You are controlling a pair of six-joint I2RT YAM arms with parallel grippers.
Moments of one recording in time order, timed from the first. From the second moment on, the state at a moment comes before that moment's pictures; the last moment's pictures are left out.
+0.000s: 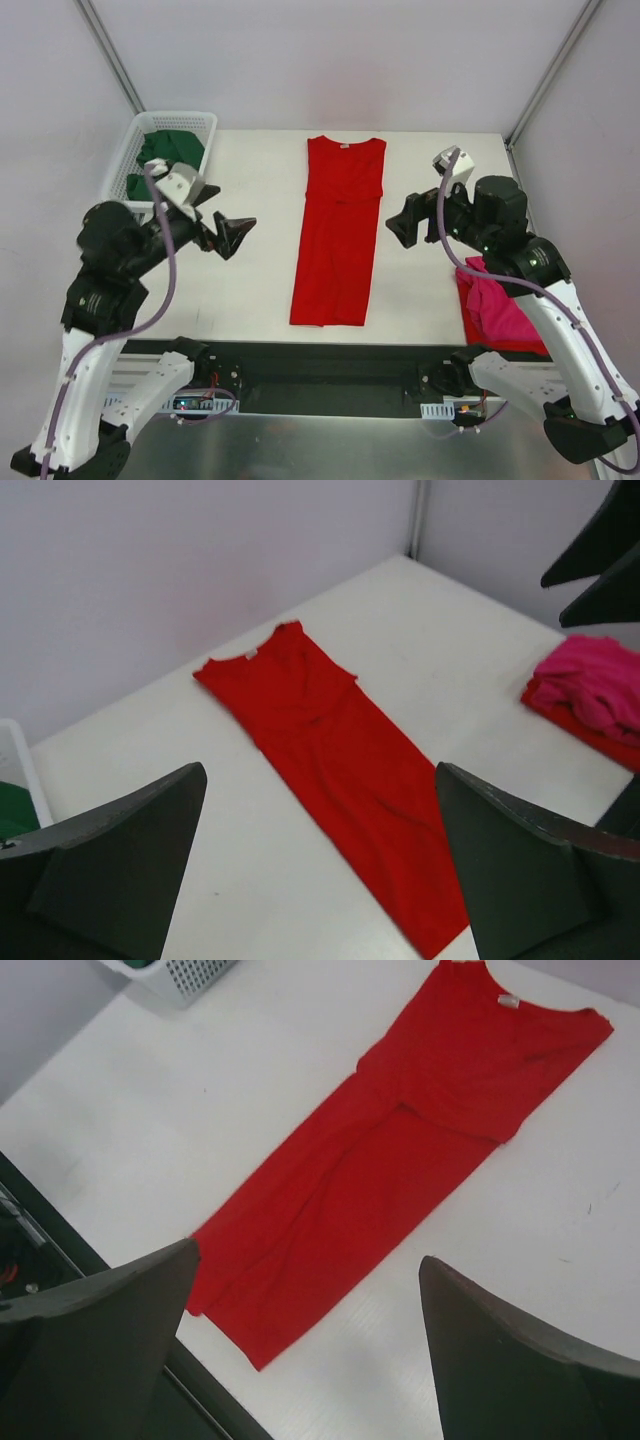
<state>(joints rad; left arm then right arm) -0.31 0.74 1.25 -0.62 0.42 0.05 0.47 0.94 1.24 -0.70 -0.20 0.10</state>
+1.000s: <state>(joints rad) -0.31 0.95 0.80 -0.62 0.47 -0.56 0.50 0.99 0.74 -0.55 -0.34 0.49</state>
